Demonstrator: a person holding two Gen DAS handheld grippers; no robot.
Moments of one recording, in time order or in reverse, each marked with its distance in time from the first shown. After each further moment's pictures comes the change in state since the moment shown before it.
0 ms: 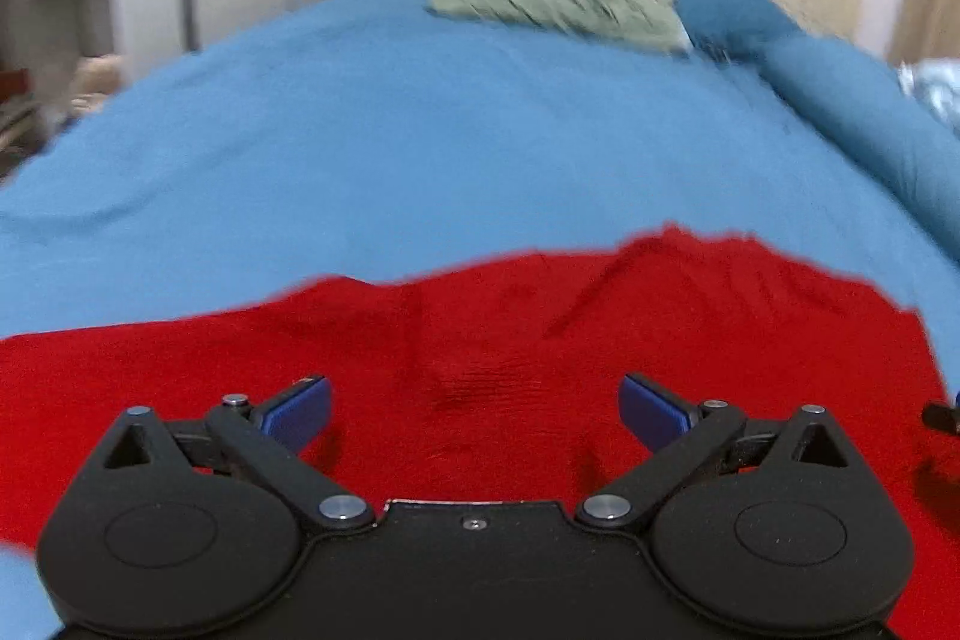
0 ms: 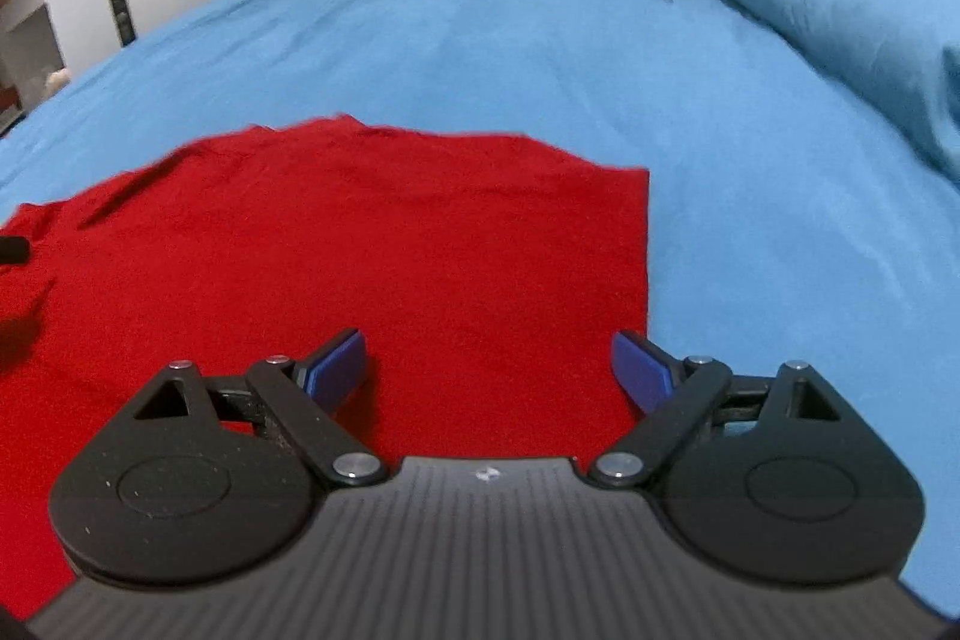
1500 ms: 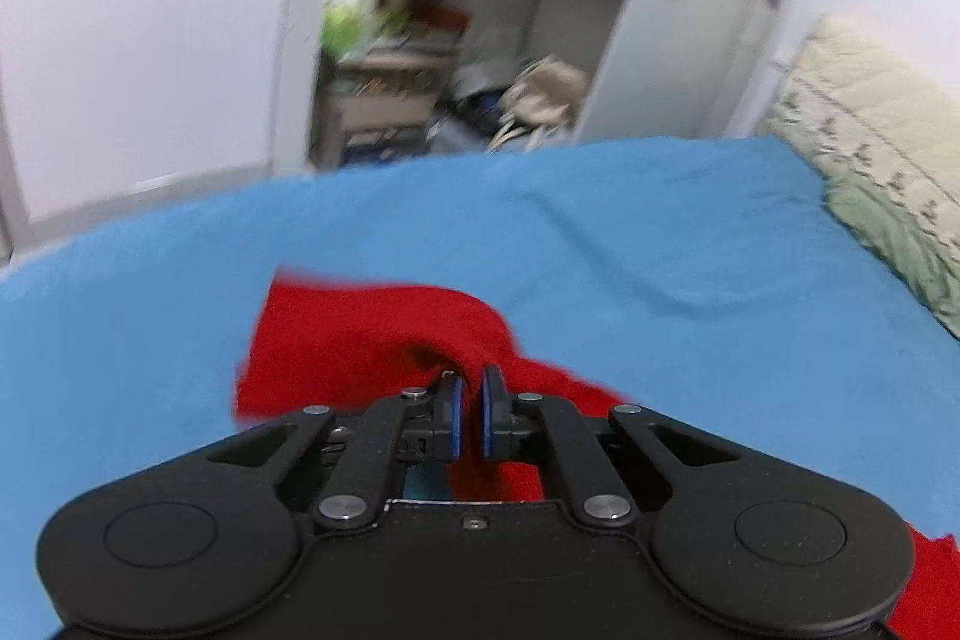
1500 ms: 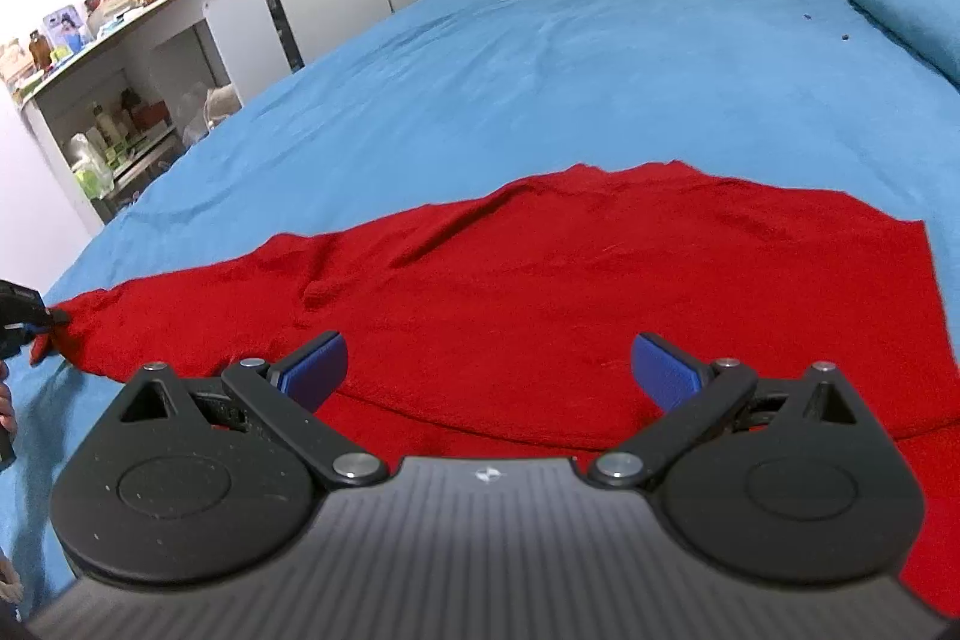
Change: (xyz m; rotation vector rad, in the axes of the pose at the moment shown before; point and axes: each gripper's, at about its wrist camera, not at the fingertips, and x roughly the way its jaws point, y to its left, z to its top) left arm -0.061 0.229 -0.015 -0.550 -0.157 0.452; right arm -0.052 0.157 0.017 -0.001 -0.011 0.256
